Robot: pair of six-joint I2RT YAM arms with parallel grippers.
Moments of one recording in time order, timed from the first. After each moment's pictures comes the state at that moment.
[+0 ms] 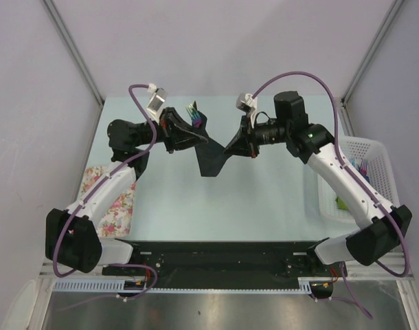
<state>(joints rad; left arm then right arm) -0.31 1.31 1.00 0.93 1.21 -0.92 0.52 1.39 1.47 -0.52 -0.93 -0.10</state>
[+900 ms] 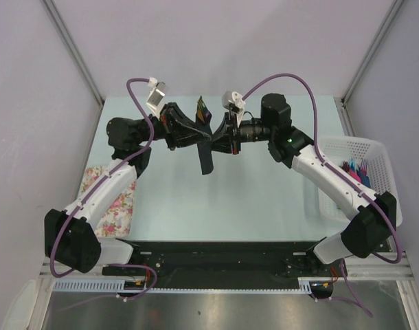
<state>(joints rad) -0.36 1.32 1.08 0.94 1.19 -0.99 0.62 1.47 1.39 -0.01 -1.01 0.03</state>
